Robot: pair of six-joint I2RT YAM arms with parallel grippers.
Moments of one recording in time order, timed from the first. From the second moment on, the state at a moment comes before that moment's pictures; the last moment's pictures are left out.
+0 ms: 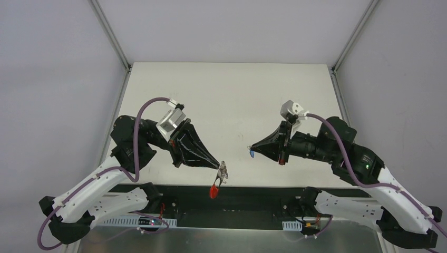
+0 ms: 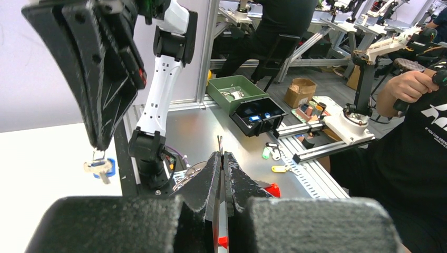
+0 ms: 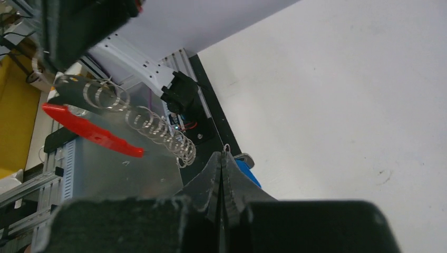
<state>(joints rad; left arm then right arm) -0.85 0.82 1.00 0.36 1.08 -0.66 1.02 0.75 1.18 -0.62 -0.25 0.26</state>
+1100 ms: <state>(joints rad) -0.85 0.89 1.01 0.43 1.09 -0.74 1.02 0.97 1.50 -0.65 -0.61 0.04</state>
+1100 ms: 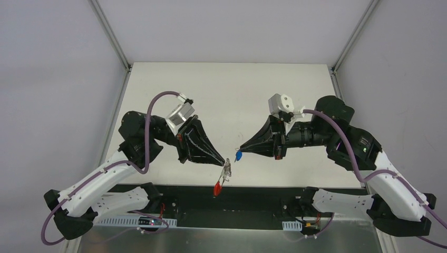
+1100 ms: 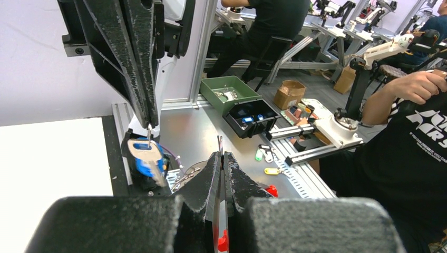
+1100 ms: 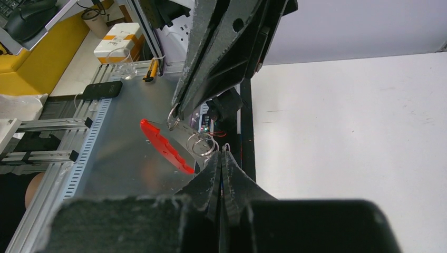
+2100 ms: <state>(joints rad) -0.85 0.95 1.04 0.43 1.04 -0.74 1.03 0.99 1.50 -0.61 -0.67 0.00</state>
